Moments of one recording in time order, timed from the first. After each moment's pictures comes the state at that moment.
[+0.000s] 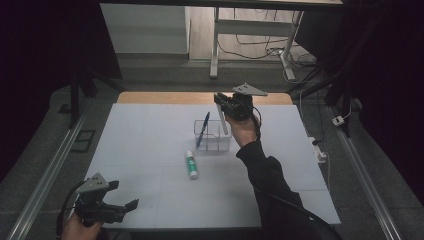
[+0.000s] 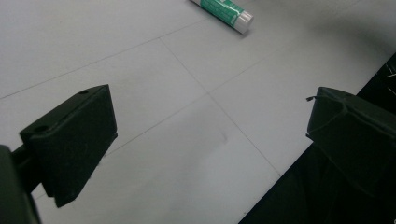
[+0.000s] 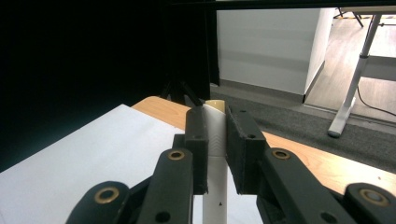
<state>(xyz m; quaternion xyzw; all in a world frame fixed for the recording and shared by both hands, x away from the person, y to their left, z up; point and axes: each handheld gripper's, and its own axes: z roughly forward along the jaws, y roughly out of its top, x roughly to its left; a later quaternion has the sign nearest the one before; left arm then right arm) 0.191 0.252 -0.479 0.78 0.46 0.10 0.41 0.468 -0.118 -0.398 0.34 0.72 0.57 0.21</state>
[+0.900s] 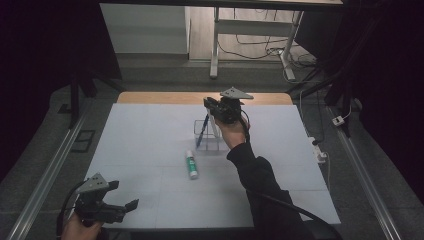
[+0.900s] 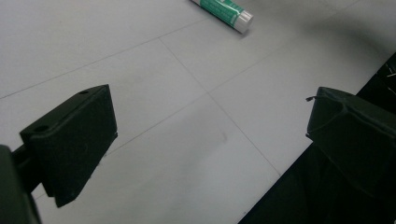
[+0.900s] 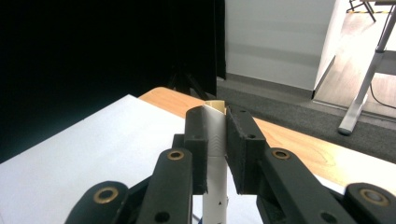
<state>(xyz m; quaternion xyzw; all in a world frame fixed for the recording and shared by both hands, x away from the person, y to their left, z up) 0.190 0.252 -0.479 0.78 0.46 0.10 0.41 0.470 -0.091 -0.420 0.33 0.73 0.56 0.20</state>
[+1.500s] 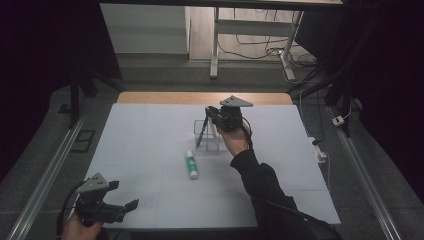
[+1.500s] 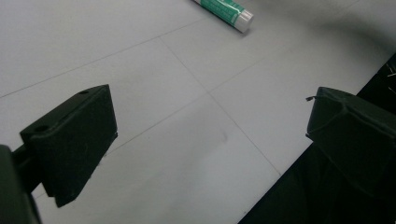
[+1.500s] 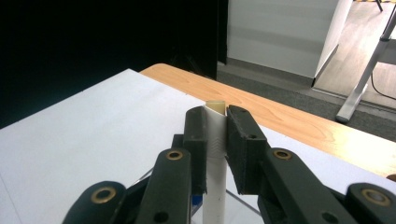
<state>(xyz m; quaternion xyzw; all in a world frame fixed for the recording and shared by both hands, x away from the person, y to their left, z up) 0.191 0.252 -0.479 0.78 0.46 0.10 0.41 0.458 -0.098 -0.436 0.32 0.76 0.53 0.20</state>
